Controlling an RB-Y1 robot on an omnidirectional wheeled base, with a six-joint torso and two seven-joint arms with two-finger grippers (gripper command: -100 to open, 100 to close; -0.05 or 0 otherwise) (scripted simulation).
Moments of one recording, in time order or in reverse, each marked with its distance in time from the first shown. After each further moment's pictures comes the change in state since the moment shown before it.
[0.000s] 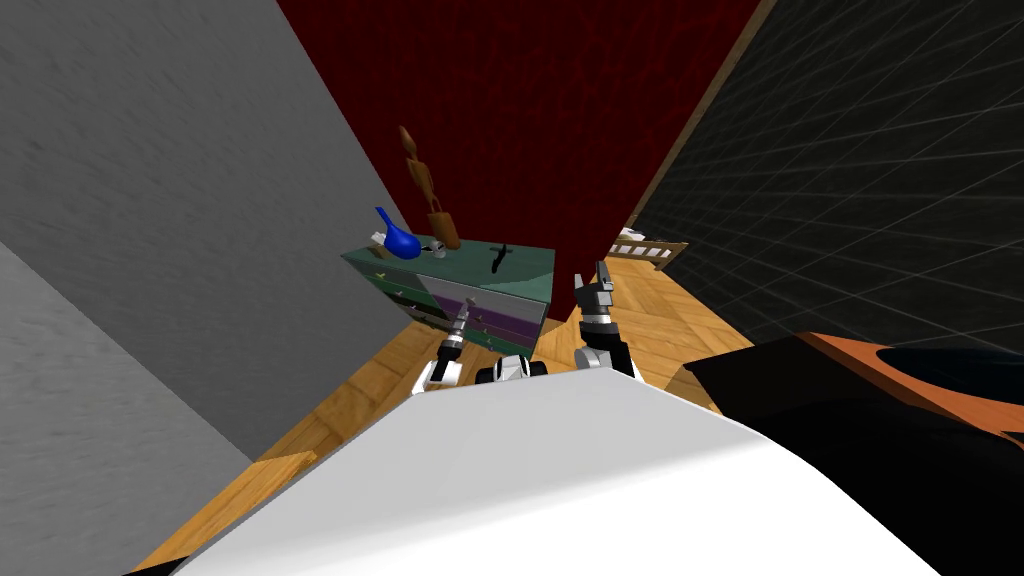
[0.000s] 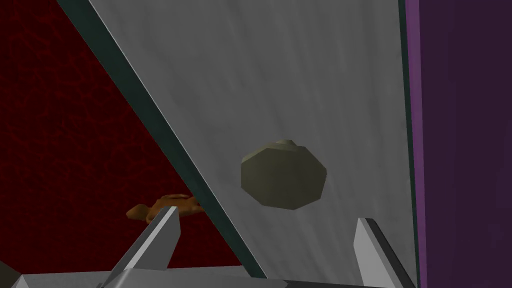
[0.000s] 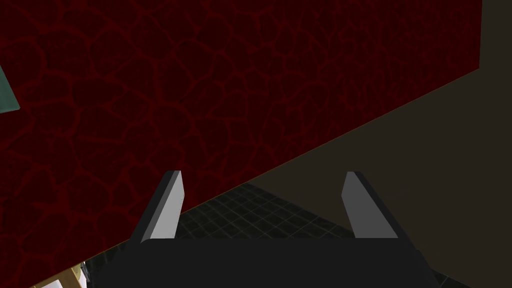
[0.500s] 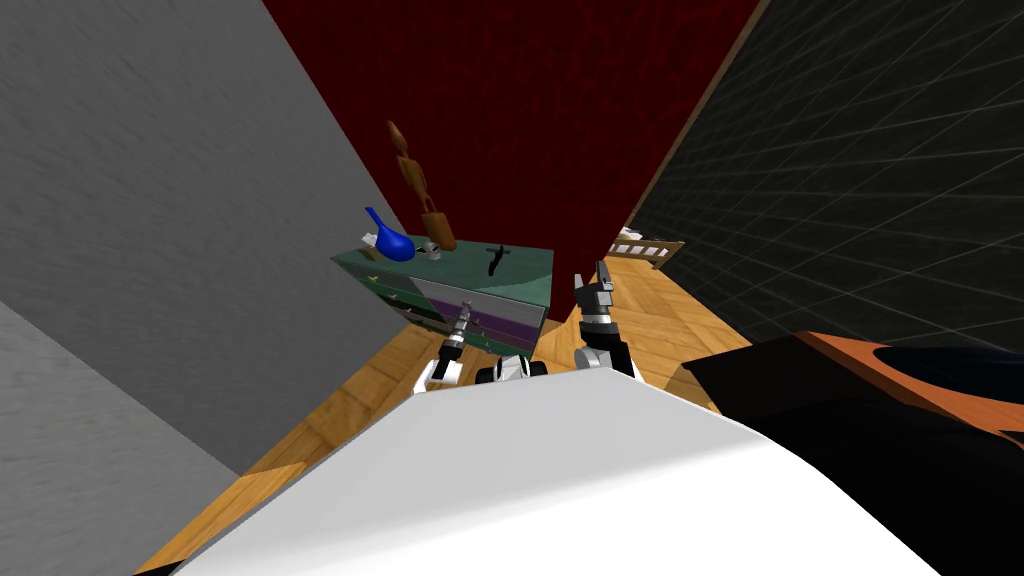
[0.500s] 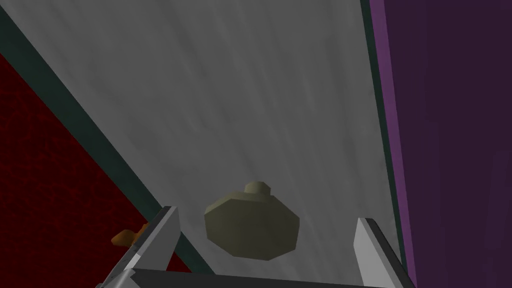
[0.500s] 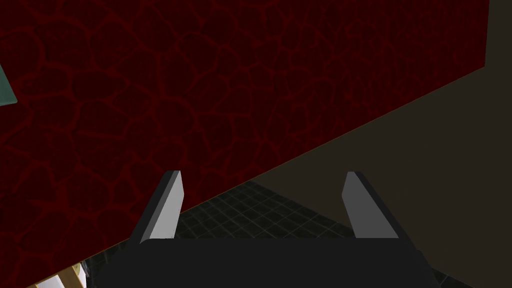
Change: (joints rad) left arm -0.025 0.013 -0.011 0.048 -0.007 0.007 -0.011; right arm 0.000 0.000 0.000 0.000 0.000 0.000 0.000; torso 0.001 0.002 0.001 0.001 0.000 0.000
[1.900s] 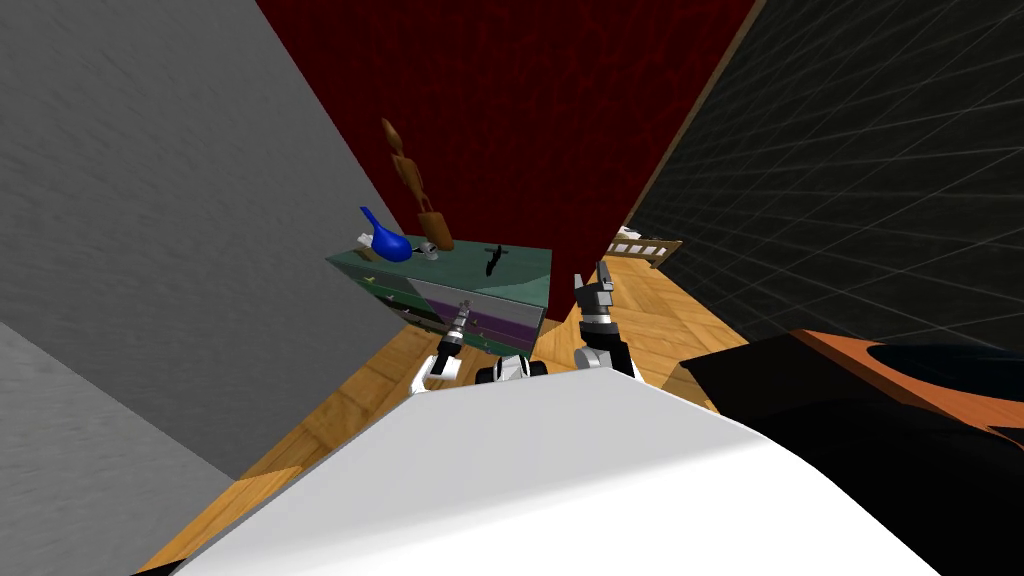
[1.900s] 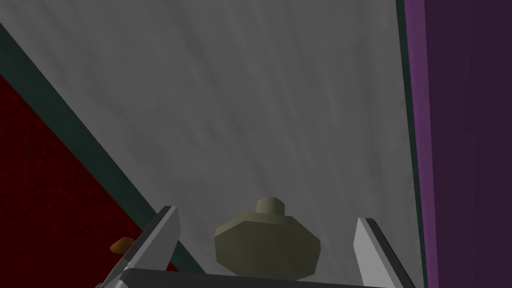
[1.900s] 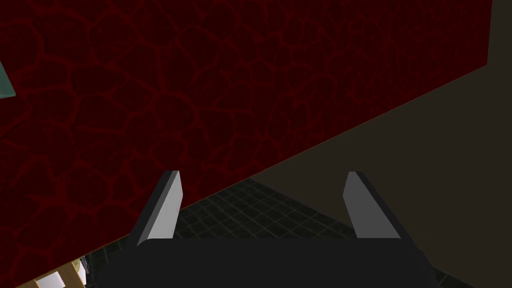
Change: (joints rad) left arm -0.017 0.020 -0.001 -0.043 0.001 0.060 0.019; right arm 0.000 0.000 0.000 0.000 0.000 0.000 0.000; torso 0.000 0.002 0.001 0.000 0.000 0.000
